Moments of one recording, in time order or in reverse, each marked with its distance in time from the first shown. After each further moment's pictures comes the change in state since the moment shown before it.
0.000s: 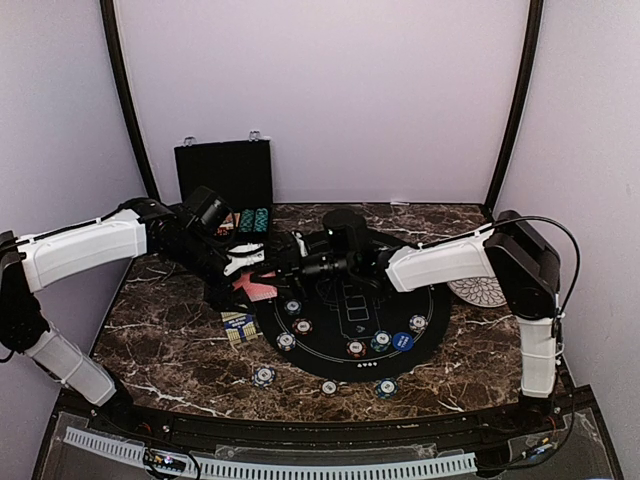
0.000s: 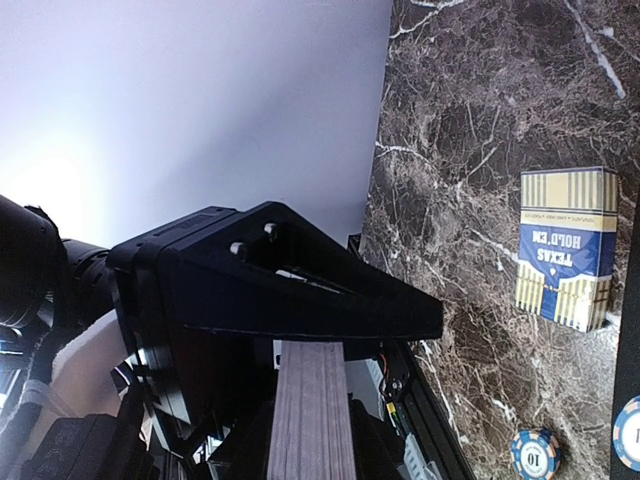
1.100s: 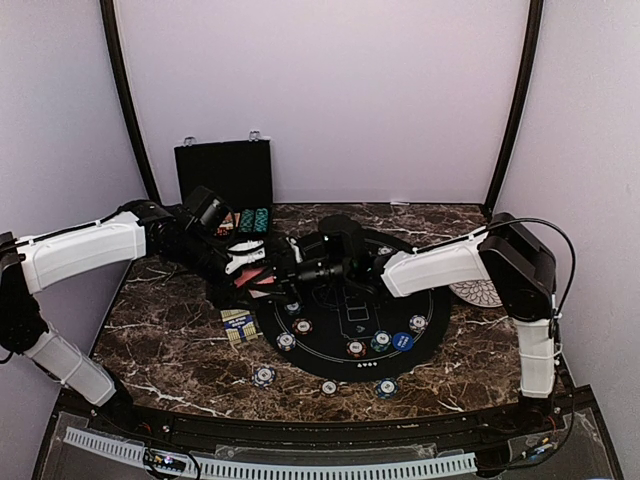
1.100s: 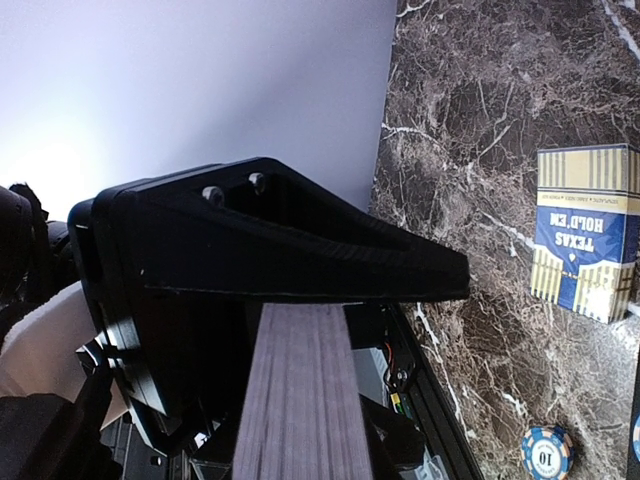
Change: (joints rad) left arm -0.004 -0.010 -0.020 0.056 -0.031 -0.030; right arm 0.014 0.023 -0.001 0.028 -0.003 0.006
